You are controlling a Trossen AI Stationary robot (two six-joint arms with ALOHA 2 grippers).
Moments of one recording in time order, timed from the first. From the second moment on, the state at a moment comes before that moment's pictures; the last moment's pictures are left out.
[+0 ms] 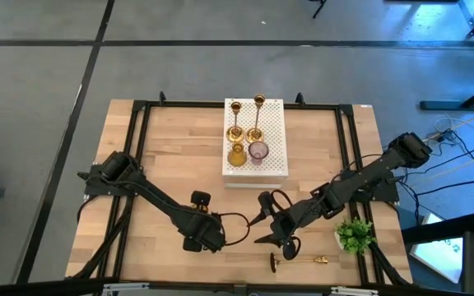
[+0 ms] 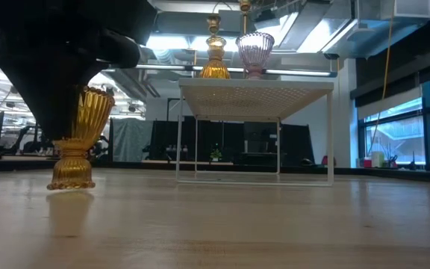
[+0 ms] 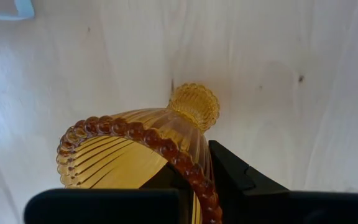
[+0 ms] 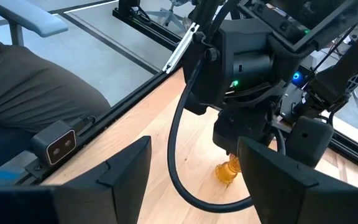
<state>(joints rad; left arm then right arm) -0.54 1.96 1.47 -1.17 -0.22 -0.49 0.55 1.53 1.05 0.07 0.15 -0.27</state>
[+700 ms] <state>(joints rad) -0.54 1.96 1.47 -1.14 -0.22 -0.51 0.55 1.53 1.05 0.07 0.15 -0.27</state>
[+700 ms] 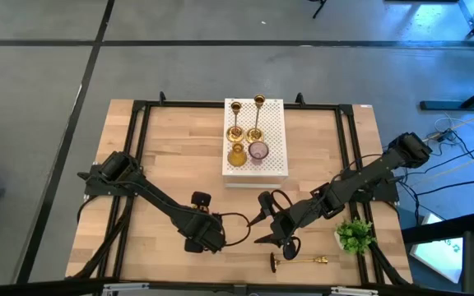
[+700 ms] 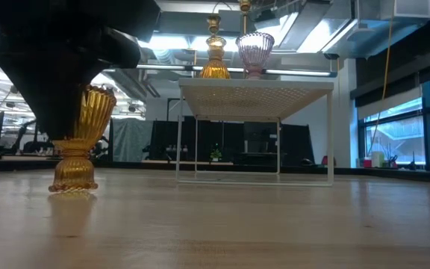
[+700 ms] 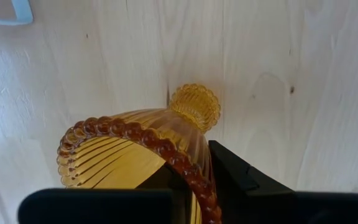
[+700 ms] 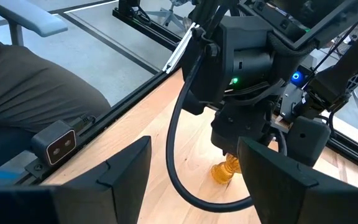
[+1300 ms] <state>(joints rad) -0.54 1.96 1.47 -1.12 -0.18 -0.51 0.55 1.53 1.05 0.07 0.15 -0.27</state>
